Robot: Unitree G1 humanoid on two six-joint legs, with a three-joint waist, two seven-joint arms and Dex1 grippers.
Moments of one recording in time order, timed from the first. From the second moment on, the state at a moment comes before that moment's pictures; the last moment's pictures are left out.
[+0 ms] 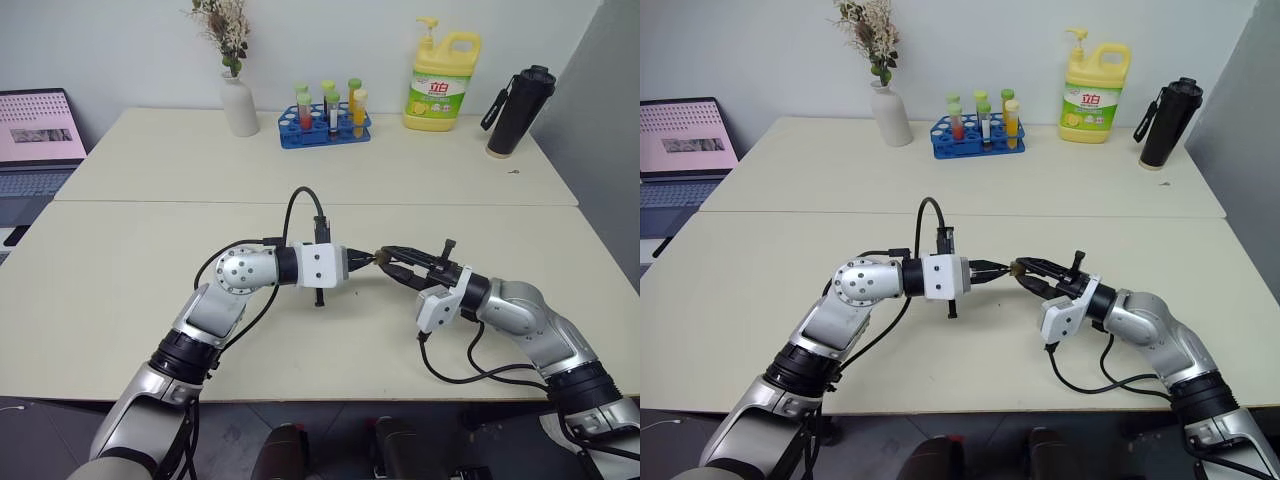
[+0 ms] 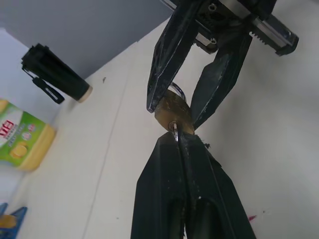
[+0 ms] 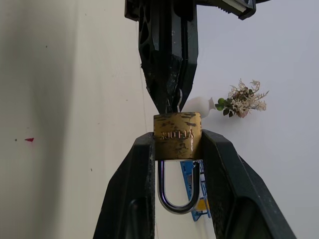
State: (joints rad) left arm -0.58 0.48 -0.32 0.07 0.04 -0.25 -0.91; right arm -0.38 -0.62 0.22 0.09 -0.43 -0.72 0.41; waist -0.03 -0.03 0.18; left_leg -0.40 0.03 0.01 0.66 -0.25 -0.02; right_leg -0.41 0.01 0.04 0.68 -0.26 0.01
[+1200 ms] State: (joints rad) left arm -0.64 0.38 -0.21 -0.09 -0.36 0.62 -0.89; right arm -0.38 -0.62 0.21 0.08 -0.41 -0.75 0.41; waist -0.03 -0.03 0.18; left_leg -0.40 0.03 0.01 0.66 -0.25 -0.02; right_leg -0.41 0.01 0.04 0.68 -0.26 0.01
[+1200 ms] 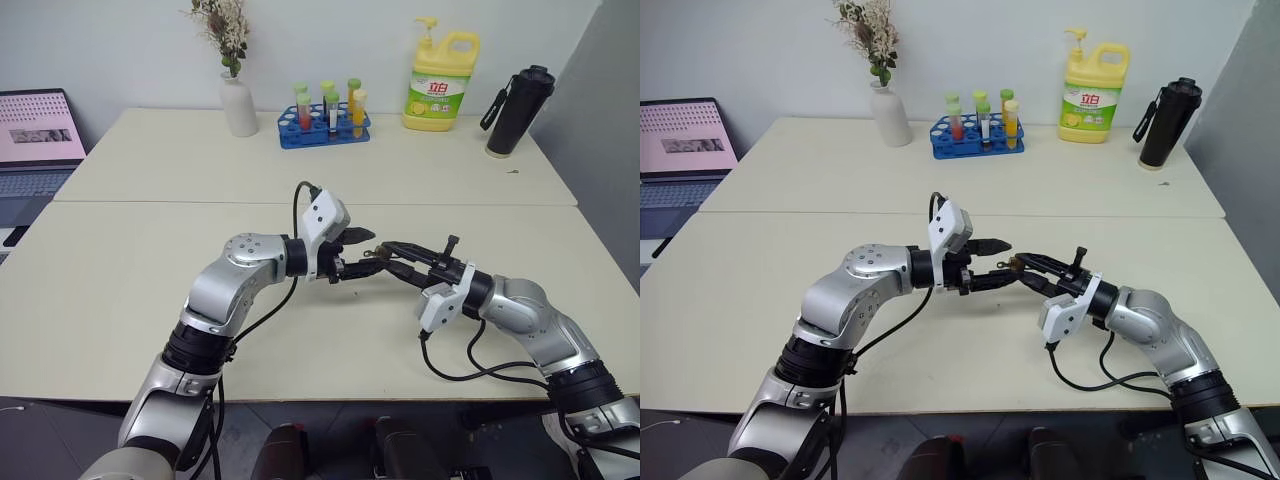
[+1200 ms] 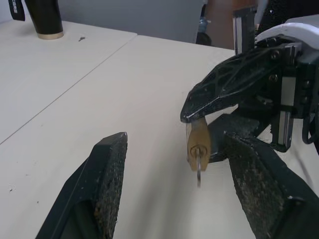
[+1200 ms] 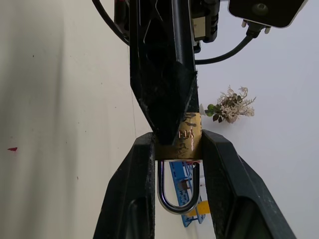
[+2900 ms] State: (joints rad) left arm -0.62 0.43 -0.21 -0.08 -0.40 0.59 -1.01; right arm -0.21 -0.84 0.16 -0.39 0.41 0.09 0.83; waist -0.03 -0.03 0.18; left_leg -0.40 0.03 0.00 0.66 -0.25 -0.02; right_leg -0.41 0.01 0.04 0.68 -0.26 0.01
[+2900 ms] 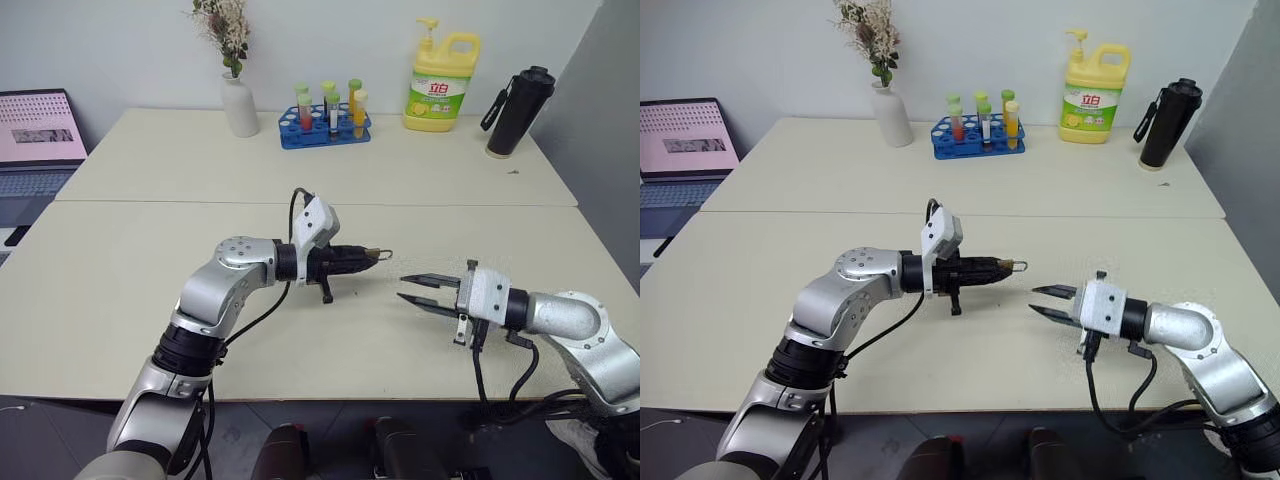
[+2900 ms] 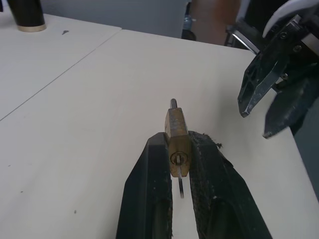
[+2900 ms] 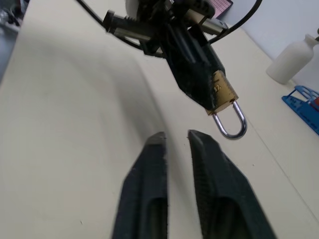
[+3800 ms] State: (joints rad) left arm -0.59 0.50 -0.23 -0.21 -0.47 0.63 -1.10; right arm -0.33 -0.75 0.14 -0.36 0.45 0.23 0.96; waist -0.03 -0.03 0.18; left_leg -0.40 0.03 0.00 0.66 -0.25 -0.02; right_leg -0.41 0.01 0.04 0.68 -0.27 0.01
